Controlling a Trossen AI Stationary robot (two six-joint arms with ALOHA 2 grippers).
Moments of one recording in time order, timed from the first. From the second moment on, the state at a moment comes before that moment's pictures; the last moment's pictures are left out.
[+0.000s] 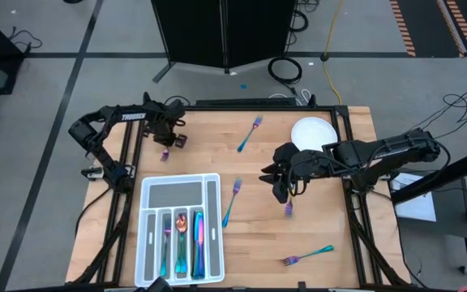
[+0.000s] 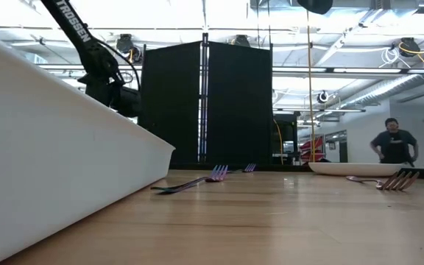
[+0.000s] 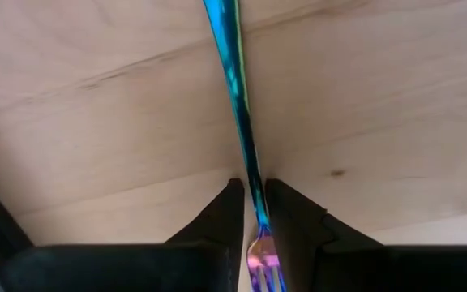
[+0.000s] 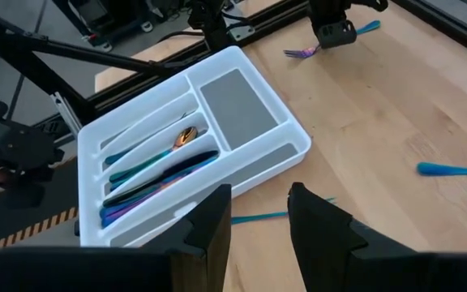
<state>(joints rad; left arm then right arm) 0.86 1.69 0.87 -0.82 0.01 -0.41 0.23 1.30 1.30 -0.61 0.26 0.62</state>
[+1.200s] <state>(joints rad) 0.71 1.34 0.98 -1.00 0.38 0.05 0.24 1.30 1.30 -0.61 0.20 0.66</state>
